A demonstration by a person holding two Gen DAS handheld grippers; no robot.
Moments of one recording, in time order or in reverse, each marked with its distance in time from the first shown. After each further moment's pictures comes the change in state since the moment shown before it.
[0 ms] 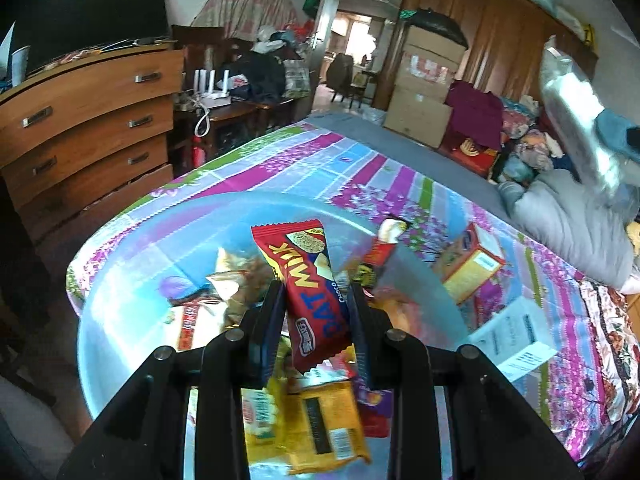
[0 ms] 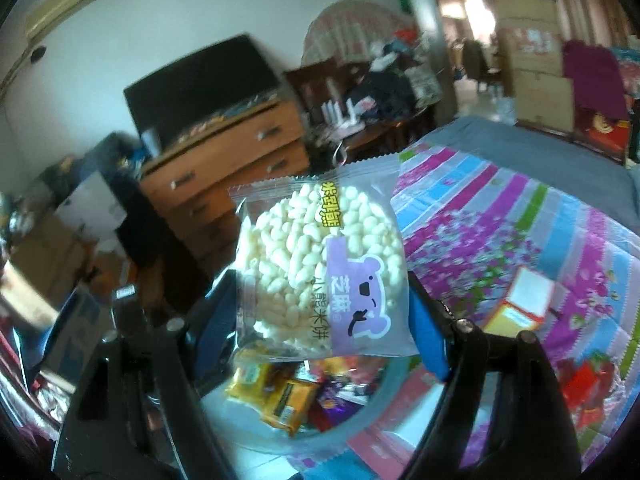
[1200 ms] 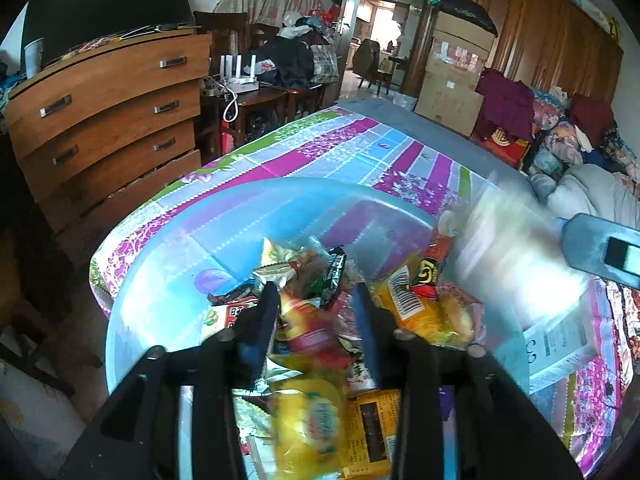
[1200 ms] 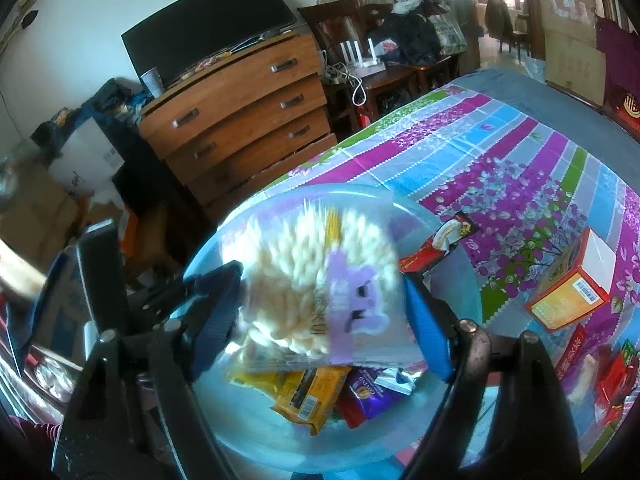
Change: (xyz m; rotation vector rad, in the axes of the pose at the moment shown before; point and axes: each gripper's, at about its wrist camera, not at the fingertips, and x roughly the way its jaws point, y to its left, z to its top) left arm 0.021 0.029 0.004 -0.018 0.051 0.104; right arm 0.070 0.025 -0.025 -0.023 0.170 0.028
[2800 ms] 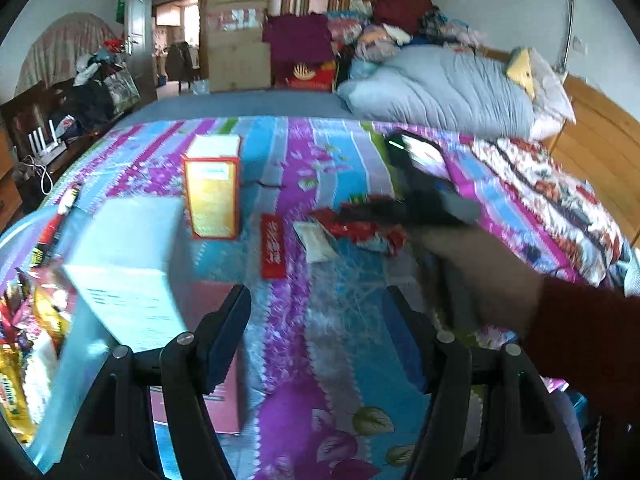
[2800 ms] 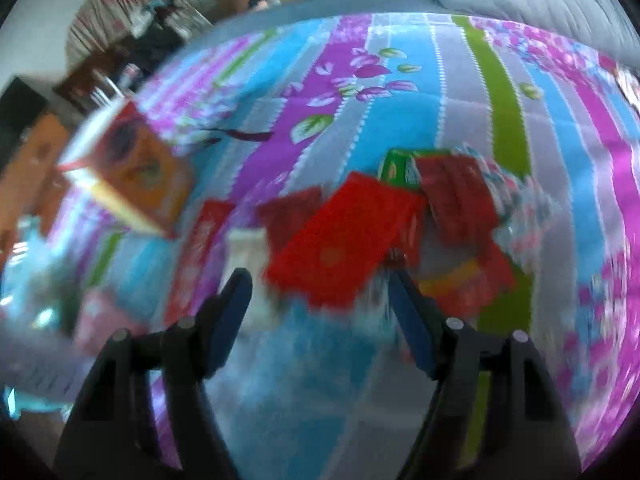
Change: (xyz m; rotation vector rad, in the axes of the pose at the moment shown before) left arm -0.026 -0.324 -0.131 0.501 0.082 -0.427; right arm -0.040 -0.373 -0.182 0.565 0.081 -0.543
